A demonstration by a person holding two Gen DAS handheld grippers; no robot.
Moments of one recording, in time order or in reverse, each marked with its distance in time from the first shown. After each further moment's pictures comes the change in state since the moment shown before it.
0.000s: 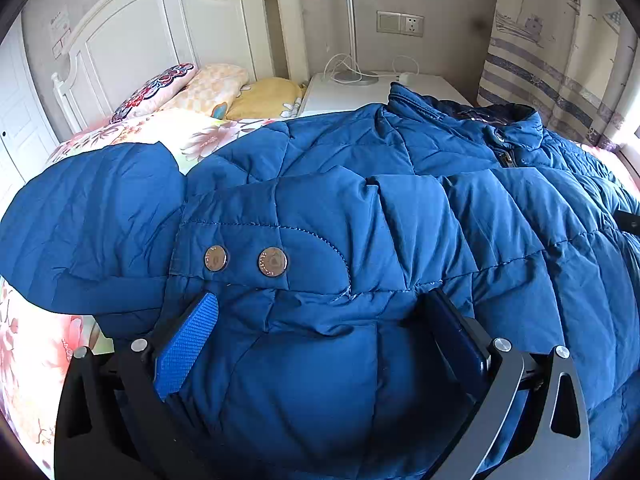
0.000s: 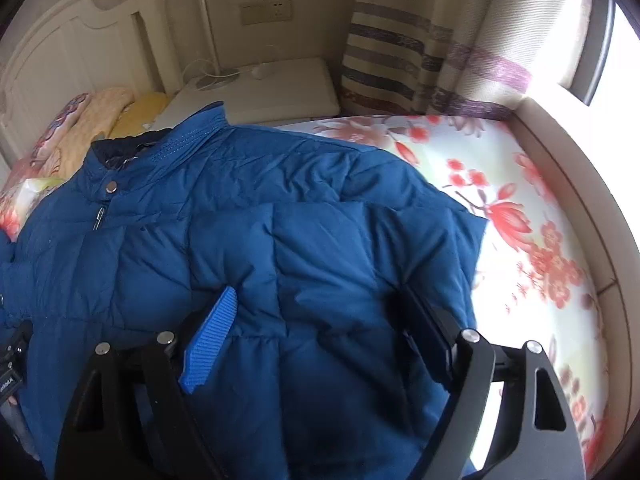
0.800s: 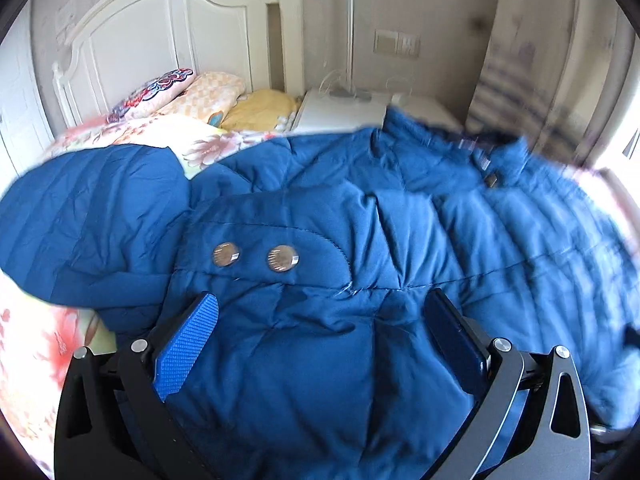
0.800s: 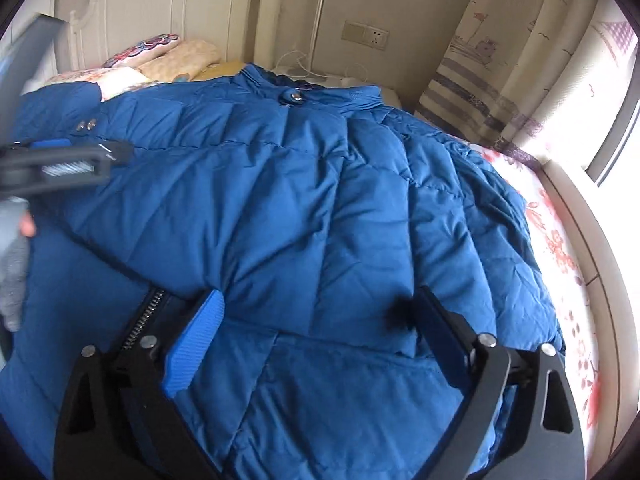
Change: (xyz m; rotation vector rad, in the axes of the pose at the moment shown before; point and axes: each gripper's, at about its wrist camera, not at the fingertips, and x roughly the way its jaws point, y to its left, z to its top) left arm -0.025 0.023 -0.006 -0.096 -0.080 -0.102; right arm -0.056 0.116 -0.116 -0.340 -0.081 0.008
